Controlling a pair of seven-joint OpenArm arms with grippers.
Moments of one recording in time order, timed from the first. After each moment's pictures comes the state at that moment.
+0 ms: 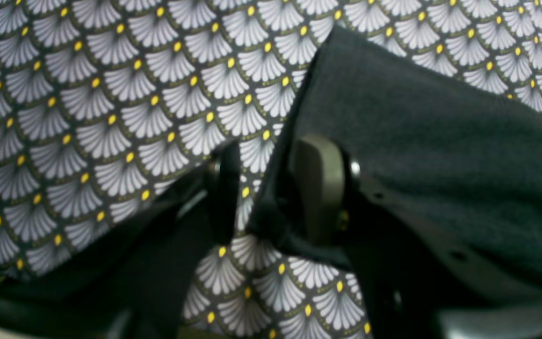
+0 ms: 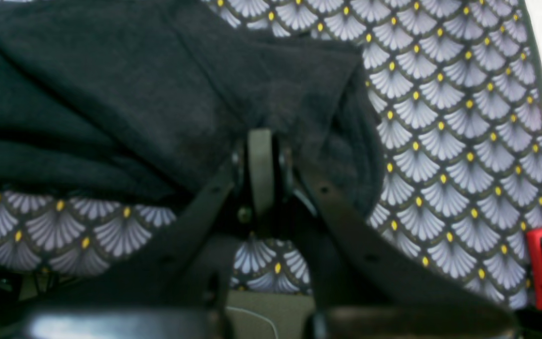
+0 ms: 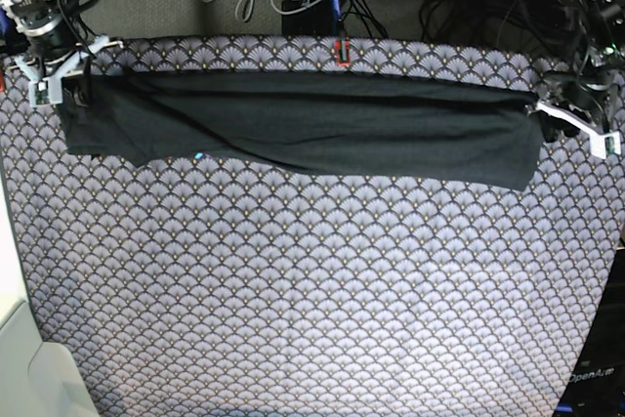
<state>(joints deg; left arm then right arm) 16.0 -15.9 -33.2 93.4 -25.8 -17.9 39.8 -27.4 5.6 38.8 100.7 7.3 40.0 -21.9</state>
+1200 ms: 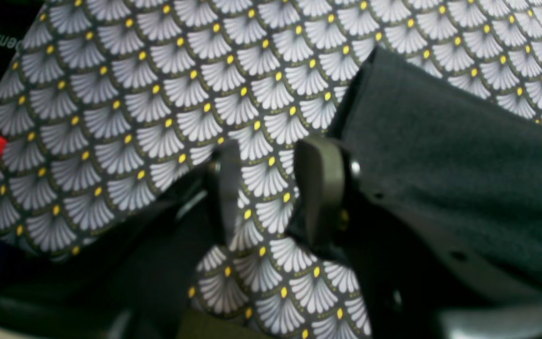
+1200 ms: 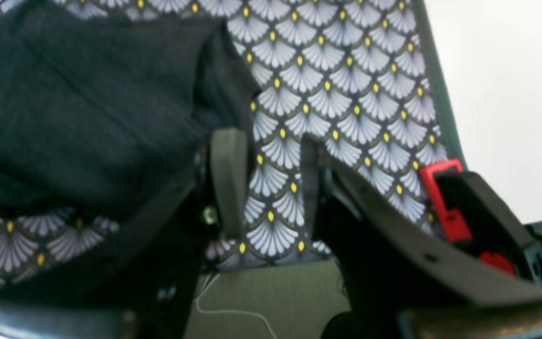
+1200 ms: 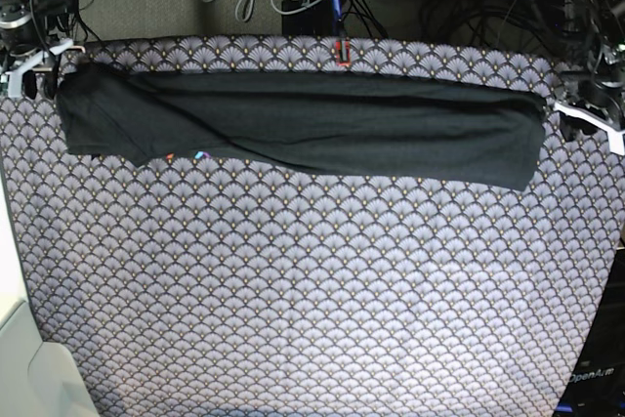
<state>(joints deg) 15.9 -16.0 -36.9 93.1 -26.0 -18.0 39.8 -24.7 4.8 49.4 97.2 7.3 39.9 -22.0</state>
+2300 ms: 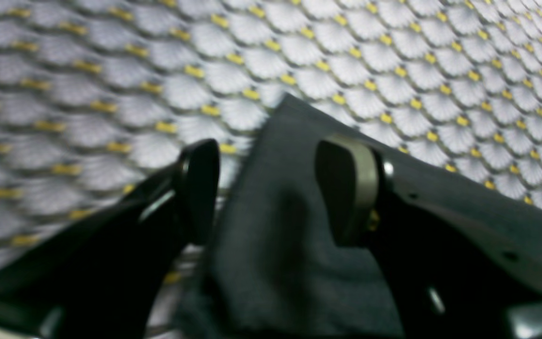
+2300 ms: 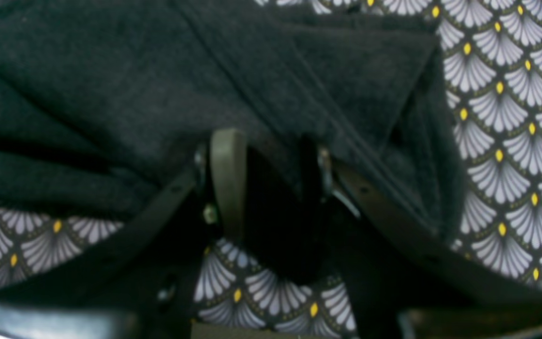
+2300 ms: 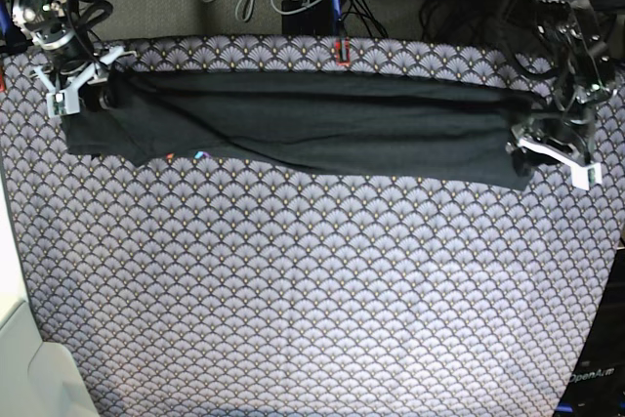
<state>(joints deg) 5.5 -13.0 -30.5 83.0 -26.2 -18.3 39.8 -23.2 6.9 34.8 92.7 7.1 39.7 -22.0</state>
